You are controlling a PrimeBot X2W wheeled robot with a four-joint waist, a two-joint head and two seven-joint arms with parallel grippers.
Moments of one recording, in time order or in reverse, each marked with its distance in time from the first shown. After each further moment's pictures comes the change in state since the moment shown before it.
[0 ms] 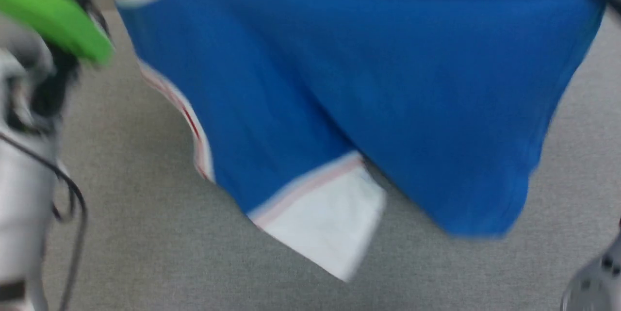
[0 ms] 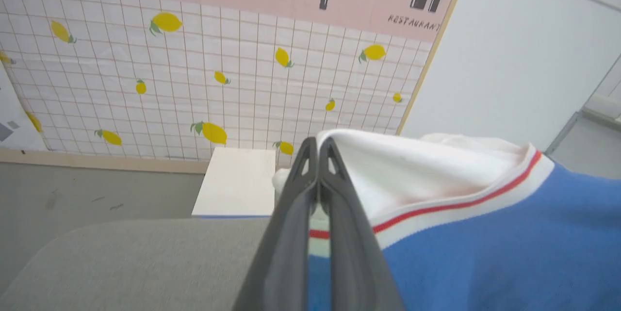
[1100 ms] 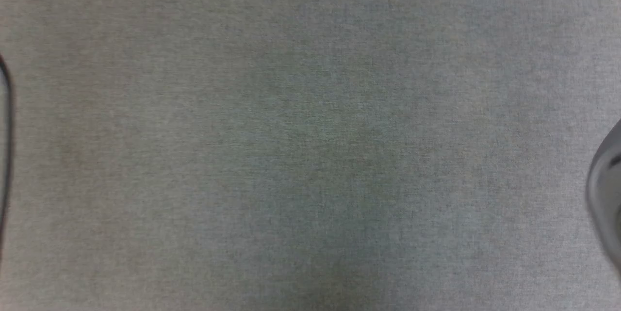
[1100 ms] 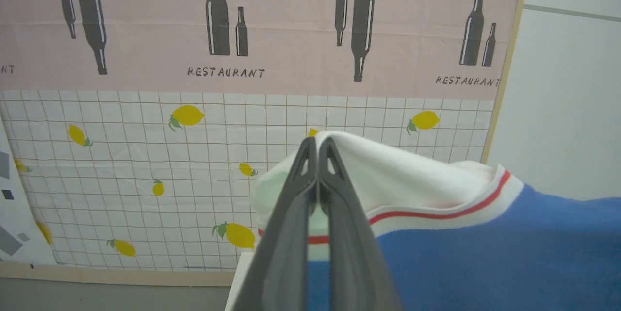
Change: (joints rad) left arm -0.732 -0.013 -0.072 0.483 0.185 -0.110 -0.411; right arm -0.652 0.006 0.090 0.602 -0.105 0.000 -0.650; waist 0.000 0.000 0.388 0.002
